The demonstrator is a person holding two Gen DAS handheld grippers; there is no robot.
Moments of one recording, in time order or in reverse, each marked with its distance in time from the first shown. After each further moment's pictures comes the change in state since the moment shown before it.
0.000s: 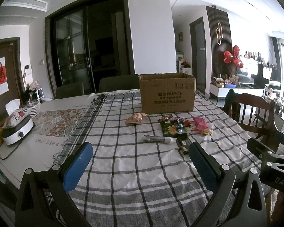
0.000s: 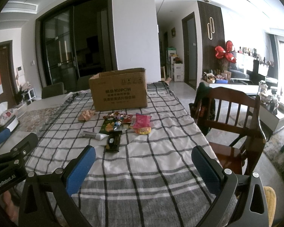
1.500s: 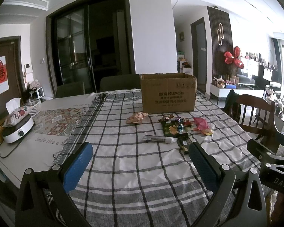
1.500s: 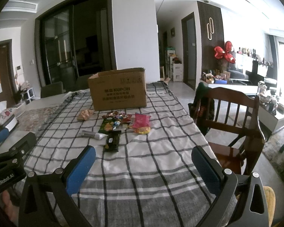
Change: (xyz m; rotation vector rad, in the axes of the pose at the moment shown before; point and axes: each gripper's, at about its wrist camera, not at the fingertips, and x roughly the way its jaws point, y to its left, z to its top) left arm -0.001 0.000 0.002 -0.004 0.003 0.005; right arm 0.000 0.002 -0.001 -0.004 0.003 -0.003
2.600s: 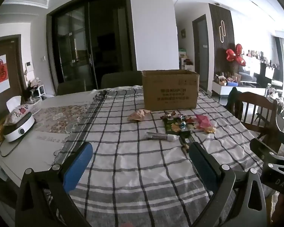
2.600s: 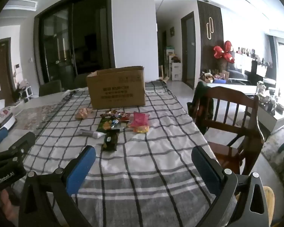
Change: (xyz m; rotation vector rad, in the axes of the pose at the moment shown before) left arm 0.012 0.004 -0.009 0.000 0.008 0.002; right arm 0.003 0.001 -0.002 -0.003 0.019 -0.005
